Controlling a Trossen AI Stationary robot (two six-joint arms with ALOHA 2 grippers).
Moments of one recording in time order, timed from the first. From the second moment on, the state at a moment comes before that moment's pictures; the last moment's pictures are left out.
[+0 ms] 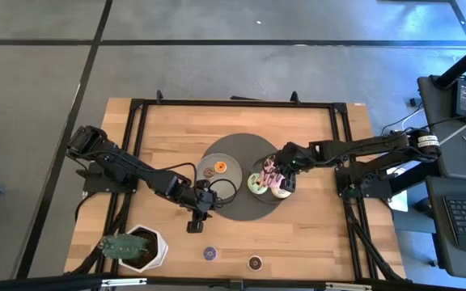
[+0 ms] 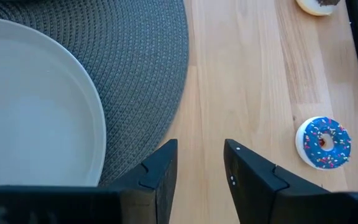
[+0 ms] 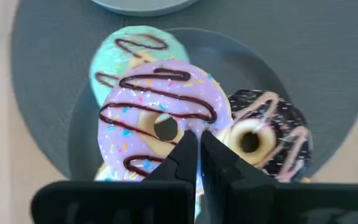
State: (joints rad) left arm -0.36 1.58 0.97 -0.36 -0.04 -0.34; right arm -0.02 1.27 0.71 -0.42 0.03 0.17
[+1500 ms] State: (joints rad) left arm -0.36 1.58 0.97 -0.36 -0.01 -0.35; right arm -0.01 1.29 0.82 -0.50 0.08 0.15
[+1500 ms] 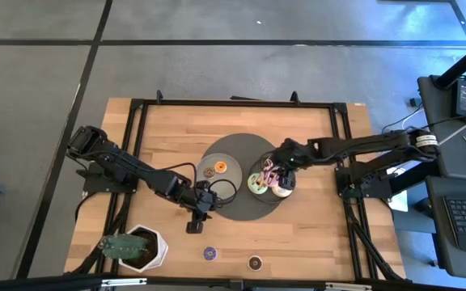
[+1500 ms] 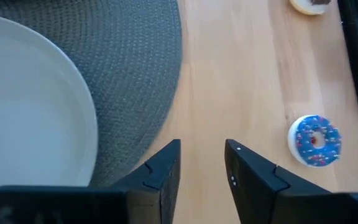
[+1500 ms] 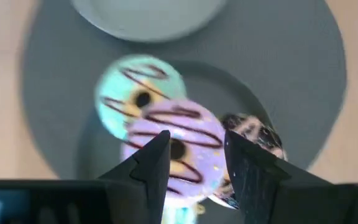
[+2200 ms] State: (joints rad) left arm -0.48 1.58 0.97 -0.07 0.02 -0.37; right arm 0.24 1.07 0.65 -0.35 0.38 0.29
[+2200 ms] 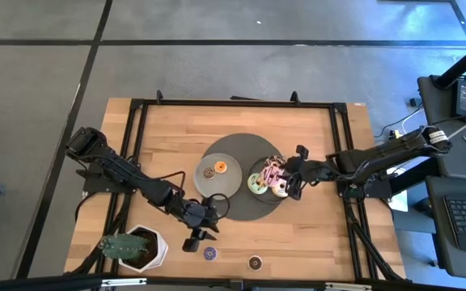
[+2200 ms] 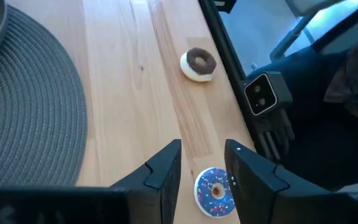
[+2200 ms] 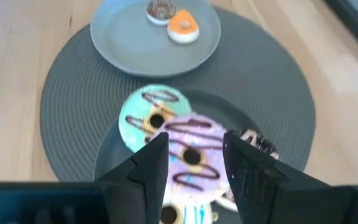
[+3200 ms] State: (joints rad) left arm -0.60 1.83 0.97 0.01 -0.04 -0.48; right arm 0.25 1.07 0.57 -0.24 0.37 0.29
